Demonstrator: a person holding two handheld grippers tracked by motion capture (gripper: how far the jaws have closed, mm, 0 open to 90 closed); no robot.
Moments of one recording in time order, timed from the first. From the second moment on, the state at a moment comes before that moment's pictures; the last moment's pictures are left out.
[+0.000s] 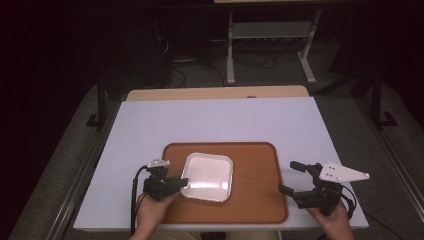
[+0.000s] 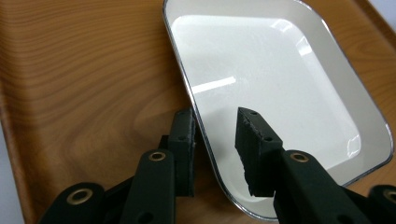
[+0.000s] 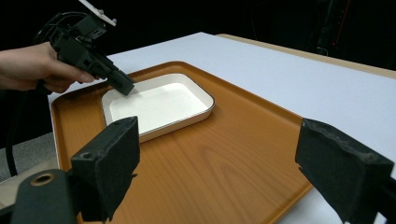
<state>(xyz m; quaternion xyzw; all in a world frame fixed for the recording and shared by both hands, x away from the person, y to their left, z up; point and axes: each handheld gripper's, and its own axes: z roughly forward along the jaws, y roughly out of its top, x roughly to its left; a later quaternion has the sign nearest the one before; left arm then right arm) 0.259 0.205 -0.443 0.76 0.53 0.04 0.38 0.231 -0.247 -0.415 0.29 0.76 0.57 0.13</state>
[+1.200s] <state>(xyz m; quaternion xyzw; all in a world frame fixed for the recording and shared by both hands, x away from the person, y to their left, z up) 0.252 0.197 -0.441 0.78 0.49 0.06 0.39 0.231 -0.245 -0.416 0.29 0.76 0.57 0.13</state>
